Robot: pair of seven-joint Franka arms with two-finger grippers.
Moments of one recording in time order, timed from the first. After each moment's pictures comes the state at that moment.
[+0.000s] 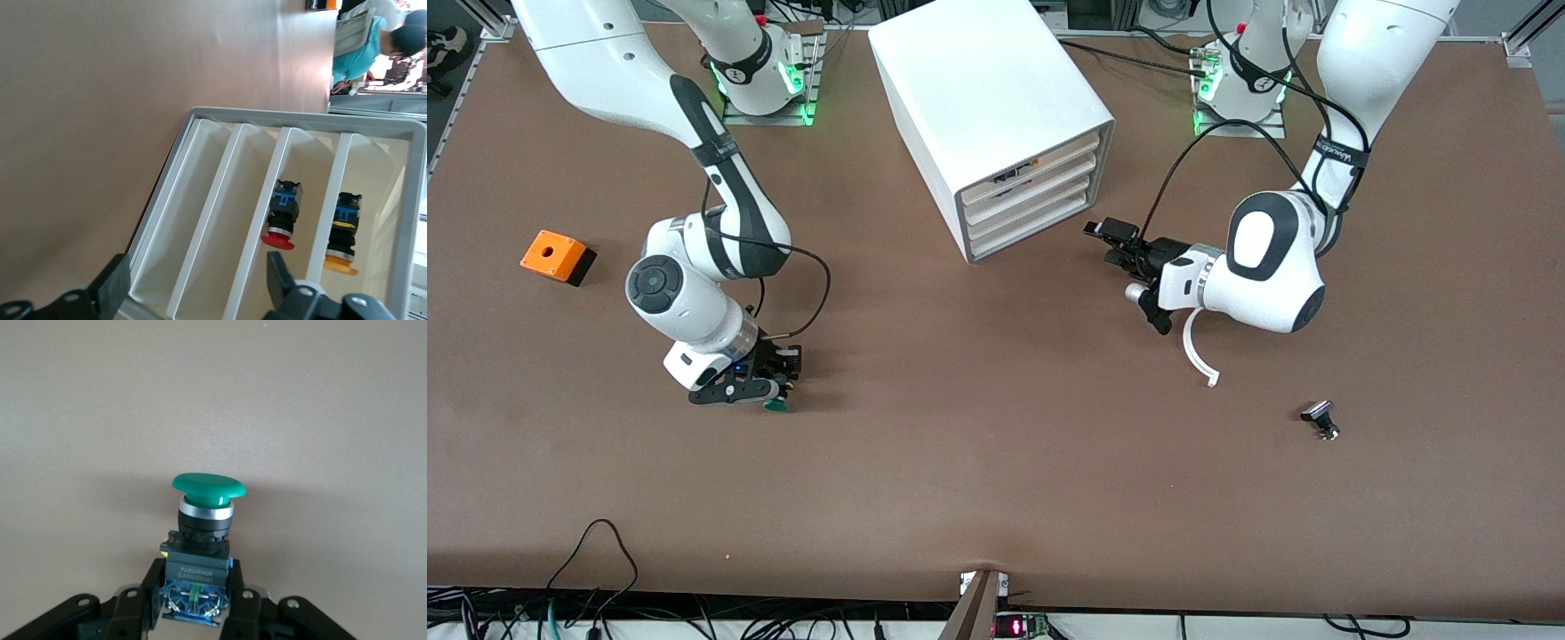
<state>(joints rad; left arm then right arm) -0.09 0.46 -0.22 -1.96 -0.93 1.82 0.70 0.17 0.55 0.05 -1.82 0.02 2.47 0.10</state>
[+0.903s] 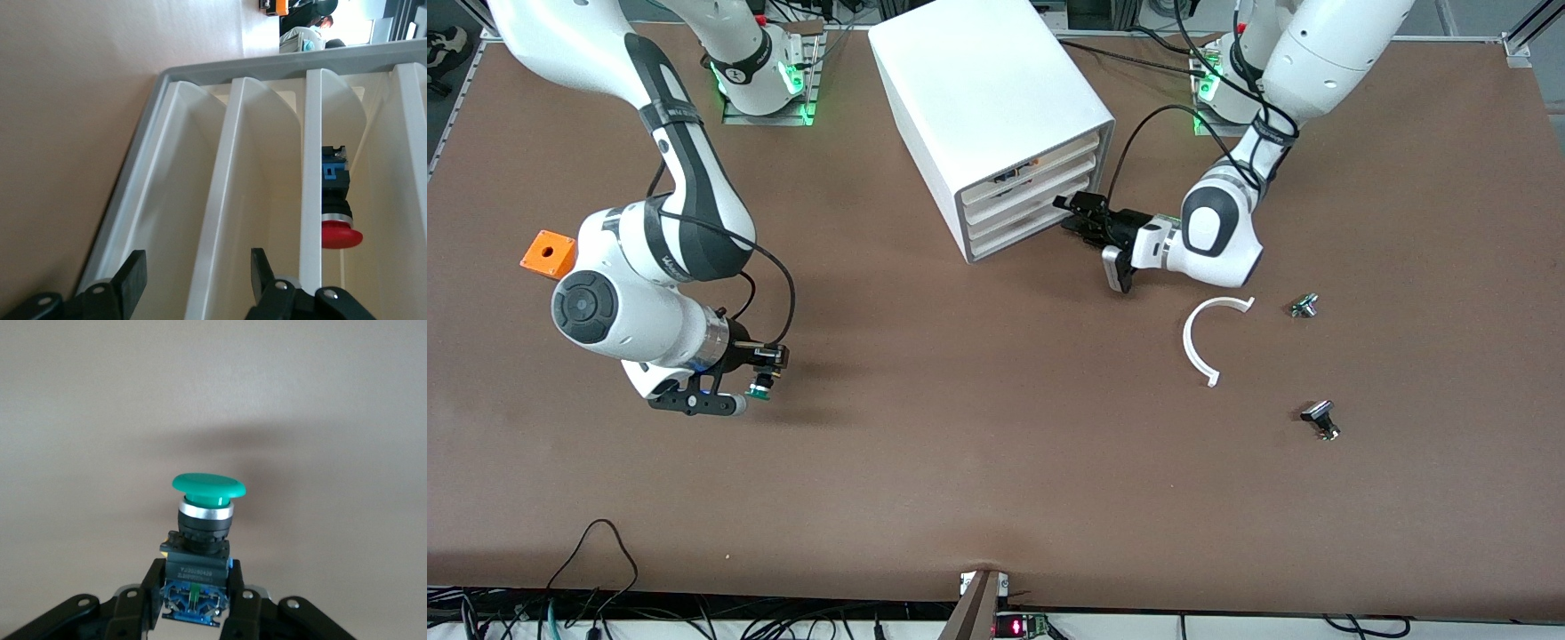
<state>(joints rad) -0.21 0.52 -0.23 -2.22 -1.33 1.93 1.10 0.18 0.53 0.06 -1.49 0.10 1.94 0.32</state>
